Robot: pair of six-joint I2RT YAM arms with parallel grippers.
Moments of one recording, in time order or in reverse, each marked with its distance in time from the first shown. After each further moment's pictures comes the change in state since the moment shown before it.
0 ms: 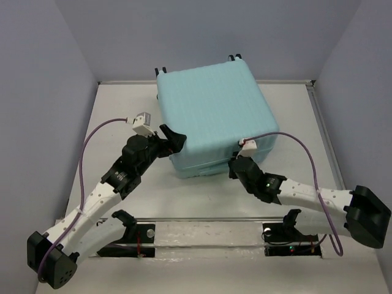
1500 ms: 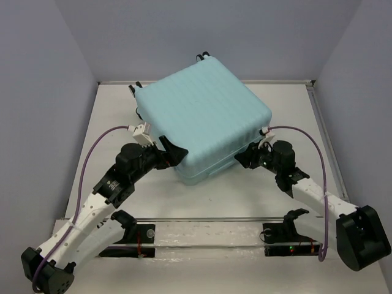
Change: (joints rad) left arm 0.008 -0.134 -0.025 -0.152 0.170 -0.021; right arm -0.618 -0.111 -0.155 0.281 -0.974 -0.233
